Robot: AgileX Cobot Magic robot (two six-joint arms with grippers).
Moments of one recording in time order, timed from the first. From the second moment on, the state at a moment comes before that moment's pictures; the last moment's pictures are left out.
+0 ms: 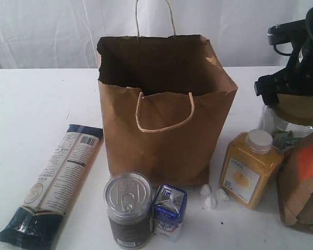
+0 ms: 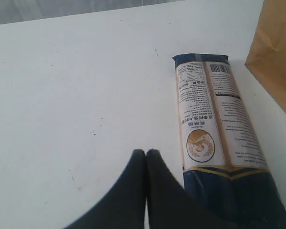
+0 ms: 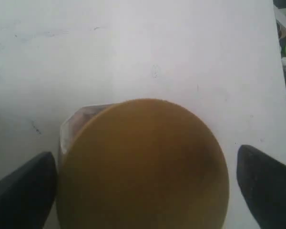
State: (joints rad) left arm -0.14 0.07 0.02 -0.10 0.31 0.15; right arm 0.20 1.63 -1.23 -0.44 0.84 0.37
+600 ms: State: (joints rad) left arm -0.14 0.07 0.02 -0.10 0.31 0.15; right arm 0.18 1.62 -1.15 -0.45 0.73 0.60
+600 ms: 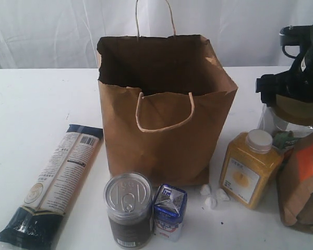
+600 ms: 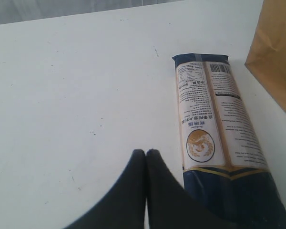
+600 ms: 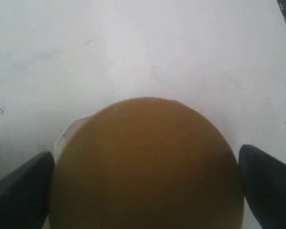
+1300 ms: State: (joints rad) left arm -0.14 0.07 0.02 -0.10 0.31 0.15; right arm 0.18 1.66 -1.12 -0.44 0.56 0.61
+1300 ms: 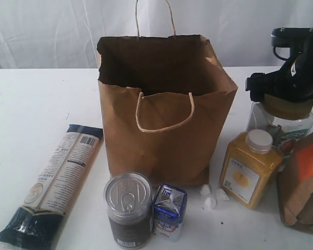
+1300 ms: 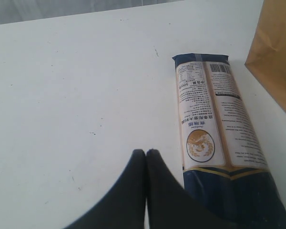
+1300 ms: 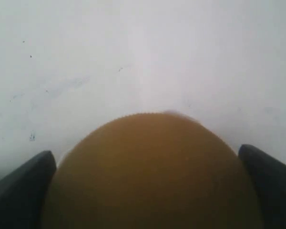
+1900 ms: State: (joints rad) left arm -0.14 0.07 0.02 -0.10 0.31 0.15; right arm 0.18 1.63 -1.12 -0.42 0.60 0.57
